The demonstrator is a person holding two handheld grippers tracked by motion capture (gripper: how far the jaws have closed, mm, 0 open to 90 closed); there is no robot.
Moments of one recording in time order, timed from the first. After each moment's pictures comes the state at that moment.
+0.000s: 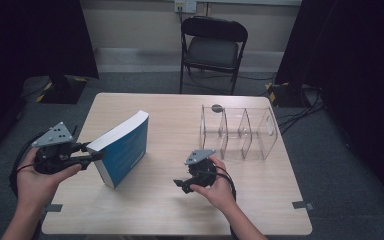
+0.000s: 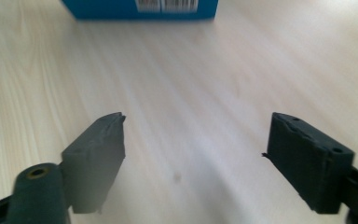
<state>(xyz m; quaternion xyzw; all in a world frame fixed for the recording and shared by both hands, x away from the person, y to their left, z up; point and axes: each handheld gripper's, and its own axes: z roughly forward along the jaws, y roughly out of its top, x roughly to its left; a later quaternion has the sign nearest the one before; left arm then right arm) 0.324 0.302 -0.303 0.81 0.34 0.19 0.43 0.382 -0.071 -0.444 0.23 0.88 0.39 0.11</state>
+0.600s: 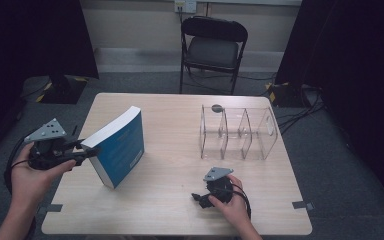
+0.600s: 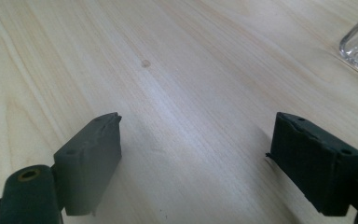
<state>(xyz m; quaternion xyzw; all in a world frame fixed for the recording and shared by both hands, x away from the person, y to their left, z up) 0.331 0.316 -0.303 0.80 0.36 0.19 0.43 0.359 -0.123 -0.498 0.28 0.88 0.37 0.12</state>
